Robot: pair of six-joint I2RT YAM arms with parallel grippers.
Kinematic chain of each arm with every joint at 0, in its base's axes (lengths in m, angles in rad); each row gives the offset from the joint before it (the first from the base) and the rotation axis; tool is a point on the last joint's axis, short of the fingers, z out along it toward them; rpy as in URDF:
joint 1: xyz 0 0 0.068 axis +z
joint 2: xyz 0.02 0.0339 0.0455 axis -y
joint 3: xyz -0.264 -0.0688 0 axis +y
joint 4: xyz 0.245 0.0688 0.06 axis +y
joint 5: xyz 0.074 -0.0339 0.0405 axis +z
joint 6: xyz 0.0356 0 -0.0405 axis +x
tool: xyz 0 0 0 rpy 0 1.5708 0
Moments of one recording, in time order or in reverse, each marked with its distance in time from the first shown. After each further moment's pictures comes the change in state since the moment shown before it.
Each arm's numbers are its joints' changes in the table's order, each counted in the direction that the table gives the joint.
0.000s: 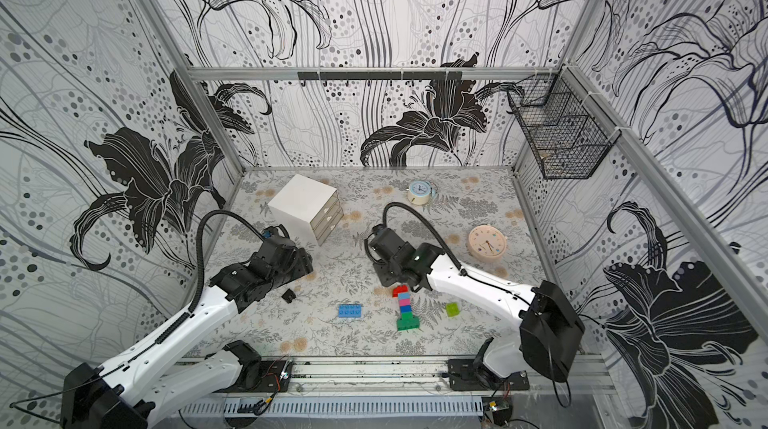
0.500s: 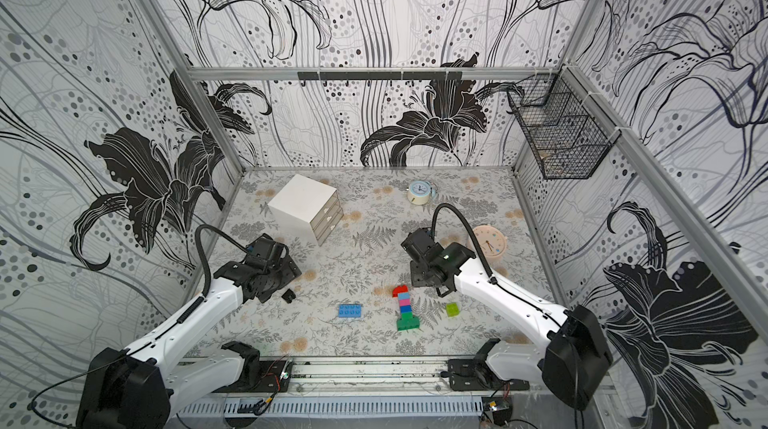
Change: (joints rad) left arm 0.247 -0.109 0.103 0.040 -0.098 -0.099; right arm -0.106 0.150 0.088 0.201 -0.019 0.216
